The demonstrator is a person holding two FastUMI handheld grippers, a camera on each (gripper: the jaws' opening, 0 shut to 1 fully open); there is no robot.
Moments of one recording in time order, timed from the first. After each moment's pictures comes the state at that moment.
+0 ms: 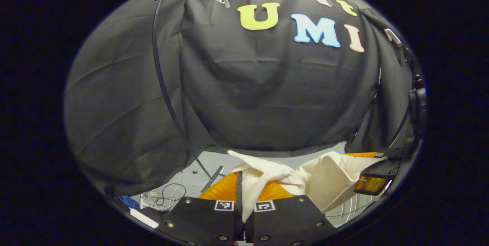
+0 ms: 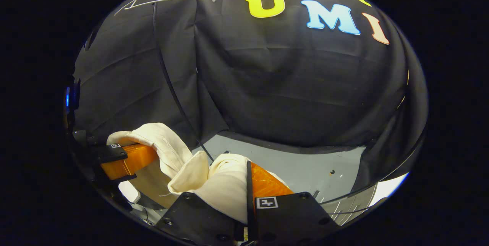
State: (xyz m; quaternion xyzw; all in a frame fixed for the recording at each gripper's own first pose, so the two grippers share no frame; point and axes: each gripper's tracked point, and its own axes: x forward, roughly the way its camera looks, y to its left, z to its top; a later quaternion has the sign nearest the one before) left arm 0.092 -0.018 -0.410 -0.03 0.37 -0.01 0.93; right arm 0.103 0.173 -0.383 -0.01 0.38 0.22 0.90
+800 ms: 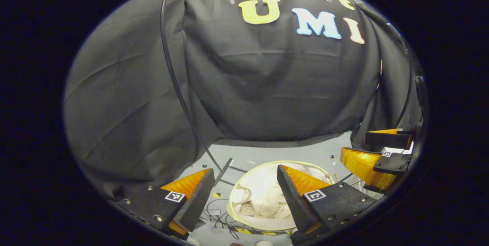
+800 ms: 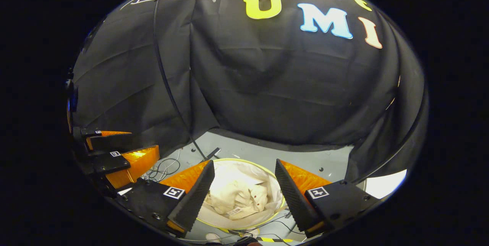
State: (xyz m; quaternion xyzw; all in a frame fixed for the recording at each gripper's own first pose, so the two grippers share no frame) left arm 0.053 0.021 -0.373 0.00 0.36 -0.02 0.93; right arm 0.085 0.159 -0.341 -0.02 0.35 0.17 0.92
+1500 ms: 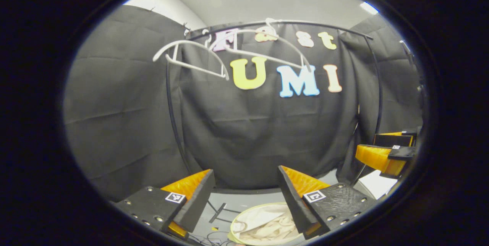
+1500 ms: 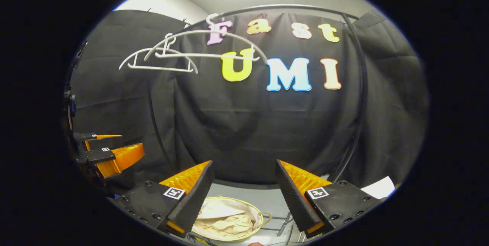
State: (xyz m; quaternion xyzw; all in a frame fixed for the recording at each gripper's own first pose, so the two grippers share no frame) left arm 0.052 0.028 -0.154 -0.02 0.15 -0.06 0.99; right arm 0.051 0.087 -0.140 0.02 0.16 0.08 0.98
